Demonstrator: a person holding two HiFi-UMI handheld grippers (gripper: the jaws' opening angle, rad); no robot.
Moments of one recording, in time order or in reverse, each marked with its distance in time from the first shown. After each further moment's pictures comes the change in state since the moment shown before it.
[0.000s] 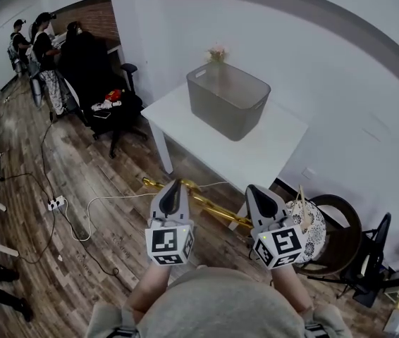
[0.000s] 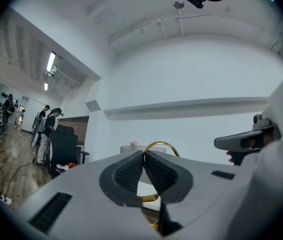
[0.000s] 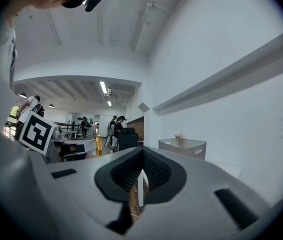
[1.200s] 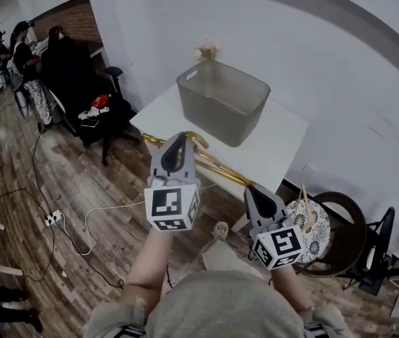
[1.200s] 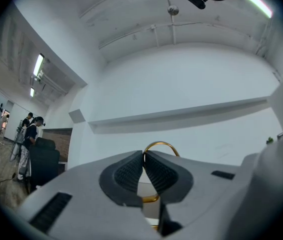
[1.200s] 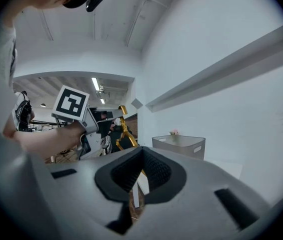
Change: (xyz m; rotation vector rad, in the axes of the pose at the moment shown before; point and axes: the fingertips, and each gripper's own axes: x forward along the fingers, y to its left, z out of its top) left arm 0.160 0.018 0.074 0.058 -0.140 -0.127; right arm 0.075 -0.030 -0.016 0.028 0.030 -0.069
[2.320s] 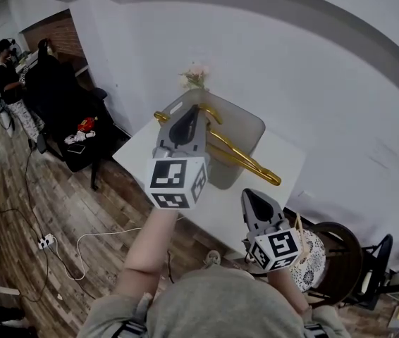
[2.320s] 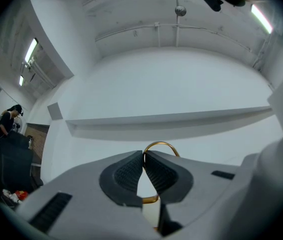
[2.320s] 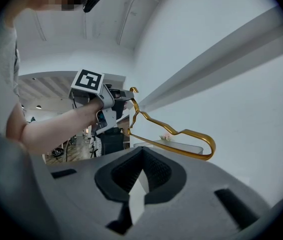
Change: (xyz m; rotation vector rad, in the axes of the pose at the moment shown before) left arm 0.235 -0.012 0.036 -0.056 -0.062 -0.133; right arm 0.133 -0.128 0.019 0.022 -0.014 -0.027
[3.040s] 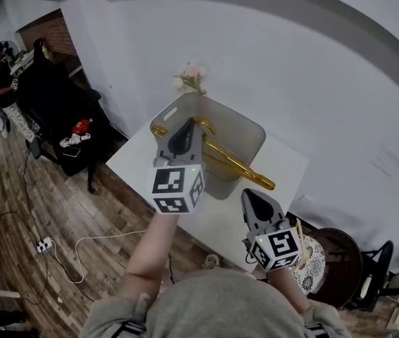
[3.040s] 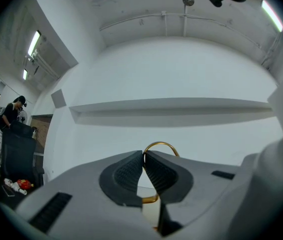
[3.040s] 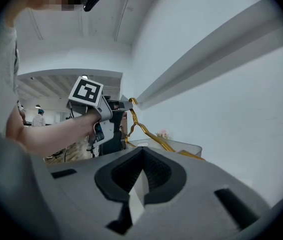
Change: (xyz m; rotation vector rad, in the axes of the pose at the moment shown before) left arm 0.046 0.022 -0.073 -0.040 0.095 0.043; right arm 0.044 -0.045 -0.013 0.011 0.028 0.000
